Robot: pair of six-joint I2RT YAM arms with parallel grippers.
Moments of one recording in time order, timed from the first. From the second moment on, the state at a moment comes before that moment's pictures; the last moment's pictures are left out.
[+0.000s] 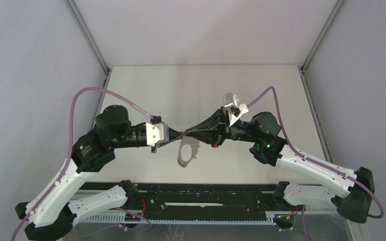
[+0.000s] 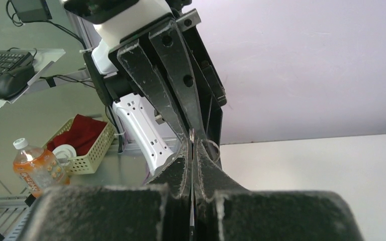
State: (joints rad) left arm -0.82 0.83 1.27 -0.68 0.57 0.46; right arm 0.97 1.08 0.91 0.58 -0.58 0.36
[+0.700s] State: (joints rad) left arm -0.82 0.79 1.24 -0.72 0.51 0.51; right arm 0.94 1.05 0.90 0.53 -0.54 0.35
